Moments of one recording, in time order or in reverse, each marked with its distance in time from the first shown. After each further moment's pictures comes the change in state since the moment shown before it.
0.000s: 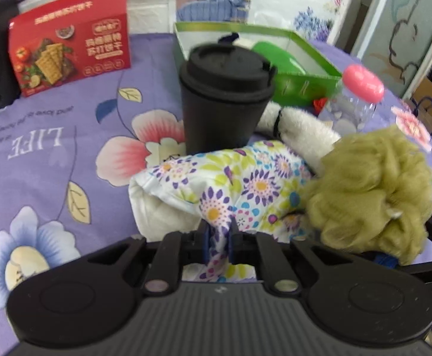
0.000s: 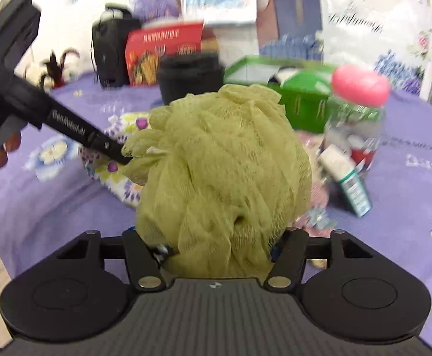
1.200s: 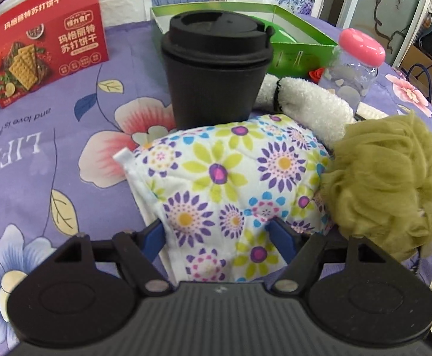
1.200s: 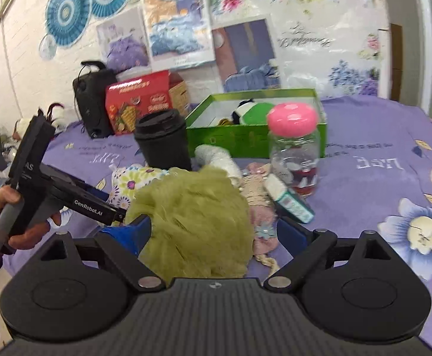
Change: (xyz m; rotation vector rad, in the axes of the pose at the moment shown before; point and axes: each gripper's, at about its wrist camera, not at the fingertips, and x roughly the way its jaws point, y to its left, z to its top) left arm 0.041 0.010 -0.008 0.137 0.053 -0.025; right arm -0.030 -0.022 0.012 0.128 -0.022 -0.025
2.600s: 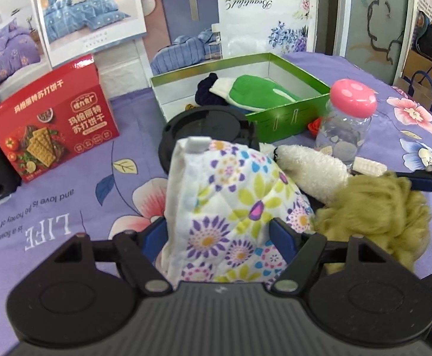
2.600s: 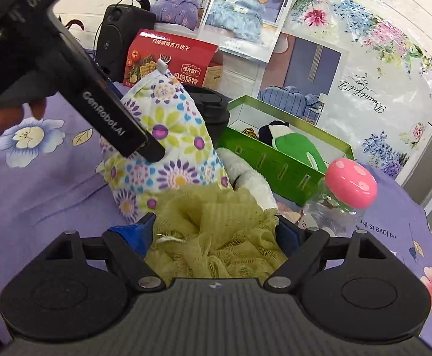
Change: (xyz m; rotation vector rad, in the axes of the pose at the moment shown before) left arm -0.032 -0.029 0.046 0.123 -0.147 0.109; right arm 0.050 0.052 0.004 -0.419 0.014 -0.141
